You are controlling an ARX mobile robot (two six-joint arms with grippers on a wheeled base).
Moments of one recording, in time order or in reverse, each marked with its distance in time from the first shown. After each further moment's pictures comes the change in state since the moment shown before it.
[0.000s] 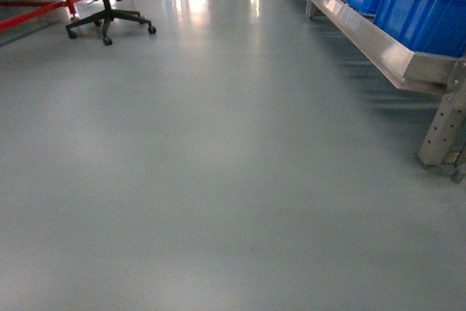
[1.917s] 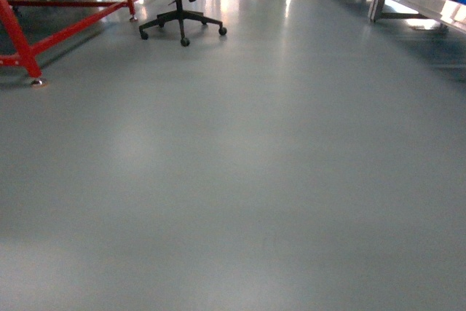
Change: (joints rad) left arm 0.000 0.000 0.000 0.000 0.000 0.000; right arm 0.000 0.000 0.000 0.004 0.000 0.000
